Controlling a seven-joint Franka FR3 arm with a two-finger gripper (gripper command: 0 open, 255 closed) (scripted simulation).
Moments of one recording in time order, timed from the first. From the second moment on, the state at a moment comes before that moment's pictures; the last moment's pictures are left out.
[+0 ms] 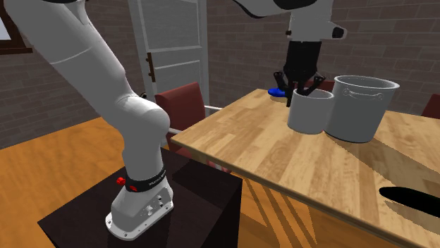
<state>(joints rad) -0.17 -0.42 -0.70 -2.16 -0.28 1.82 -0.62</state>
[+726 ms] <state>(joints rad) -0.16 -0.01 -1.03 -1.85 -0.02 1.83 -1.05</state>
